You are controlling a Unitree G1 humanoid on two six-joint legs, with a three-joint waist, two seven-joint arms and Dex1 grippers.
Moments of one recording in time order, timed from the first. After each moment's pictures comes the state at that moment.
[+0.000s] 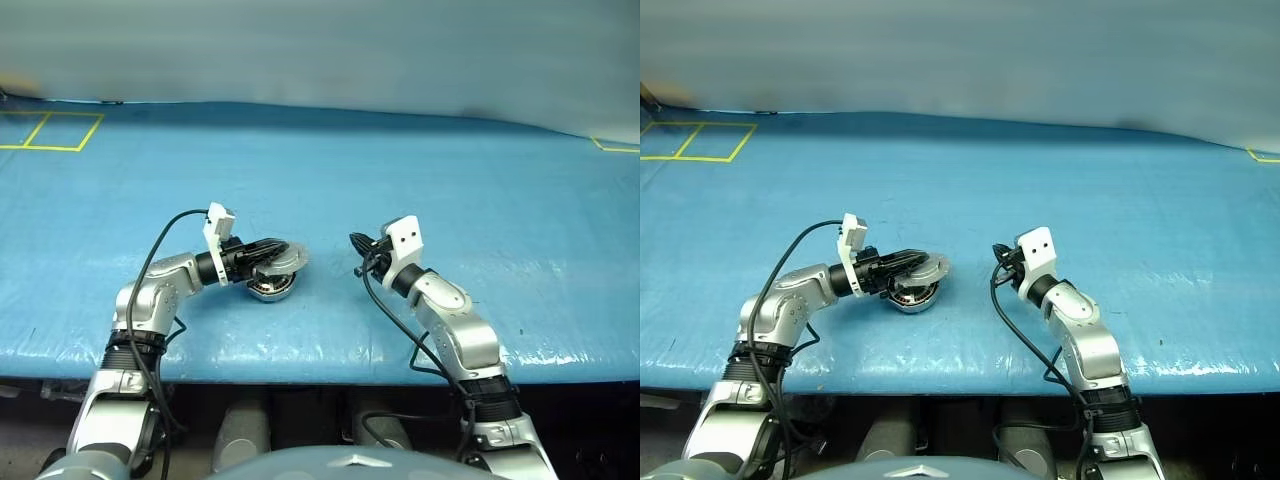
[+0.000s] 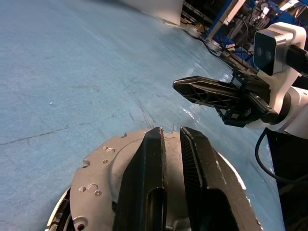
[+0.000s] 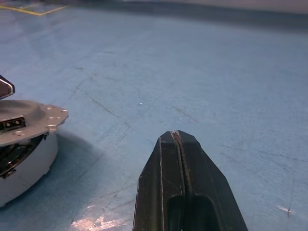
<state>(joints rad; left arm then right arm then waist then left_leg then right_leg) -0.38 0.40 0.03 0.19 -0.51 0.58 -1.01 -0.19 -0.20 0.07 -0.11 0.21 0.38 0.44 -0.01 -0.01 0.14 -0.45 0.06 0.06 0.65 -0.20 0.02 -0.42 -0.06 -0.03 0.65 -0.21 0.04</state>
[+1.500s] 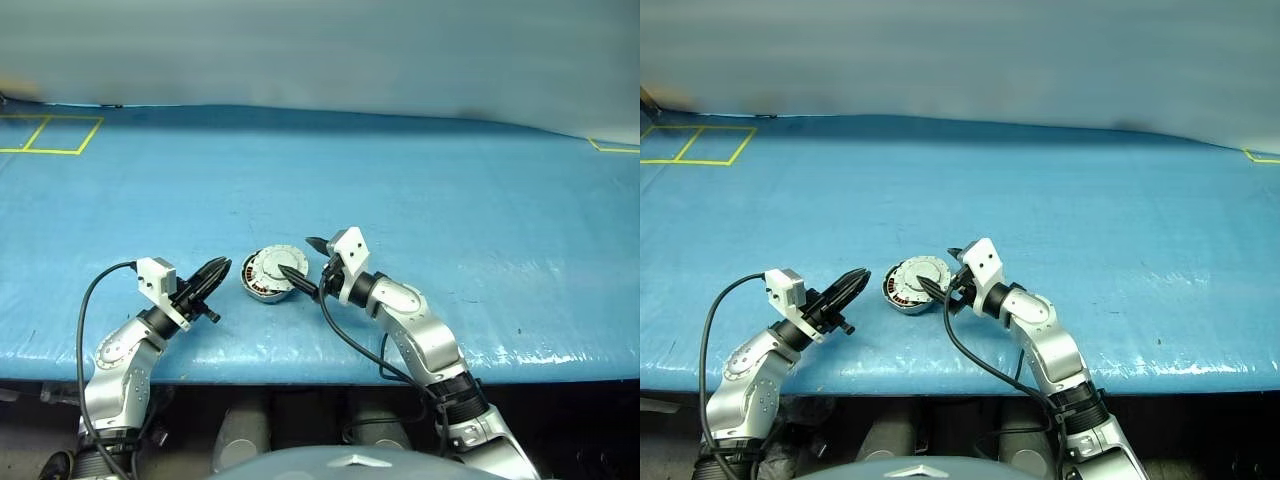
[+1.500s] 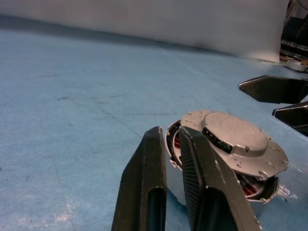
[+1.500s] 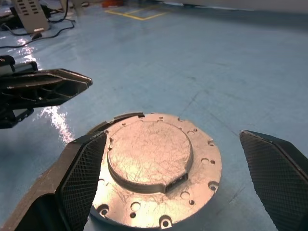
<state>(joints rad) 0.11 0.34 0.19 -0.04 -0.47 0.07 -0.78 -0.23 -0.13 0.30 -0.04 0.18 0.31 0.57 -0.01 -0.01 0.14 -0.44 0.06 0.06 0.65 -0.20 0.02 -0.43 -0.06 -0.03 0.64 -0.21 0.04</state>
